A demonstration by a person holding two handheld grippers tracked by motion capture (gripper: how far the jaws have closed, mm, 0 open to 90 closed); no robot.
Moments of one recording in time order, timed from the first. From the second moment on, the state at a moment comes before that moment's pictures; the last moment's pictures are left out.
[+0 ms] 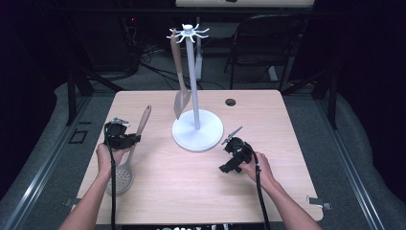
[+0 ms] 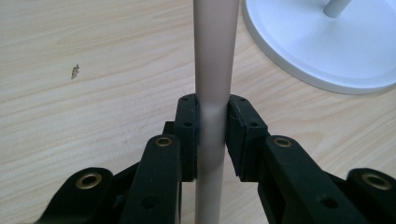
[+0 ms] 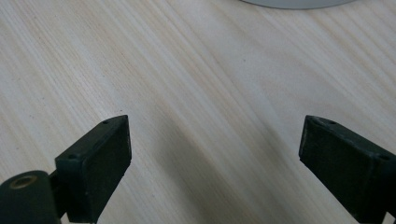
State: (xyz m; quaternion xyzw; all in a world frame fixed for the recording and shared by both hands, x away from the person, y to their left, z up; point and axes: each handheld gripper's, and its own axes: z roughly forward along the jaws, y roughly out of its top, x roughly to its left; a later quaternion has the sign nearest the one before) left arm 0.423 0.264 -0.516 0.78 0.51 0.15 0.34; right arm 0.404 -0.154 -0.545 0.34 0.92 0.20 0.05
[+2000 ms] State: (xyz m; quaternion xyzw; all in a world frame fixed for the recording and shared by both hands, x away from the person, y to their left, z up) left arm 0.386 0.250 -0.454 0.67 0.45 0.31 0.50; right arm 0.403 -0.153 -0.543 0.33 0.92 0.20 0.05
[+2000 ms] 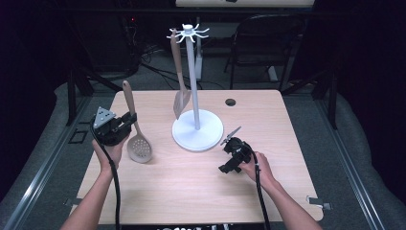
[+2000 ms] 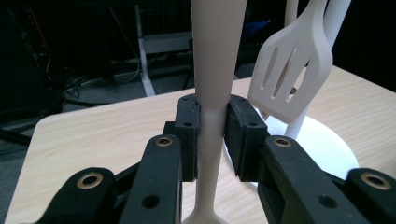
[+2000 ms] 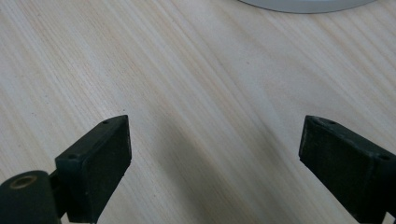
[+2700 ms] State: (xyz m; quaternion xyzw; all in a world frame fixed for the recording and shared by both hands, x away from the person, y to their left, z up) left arm 0.403 0.231 -0.429 0.69 0.41 0.32 0.50; right arm 0.402 -0.156 -0.544 0.33 0.92 0.20 0.05
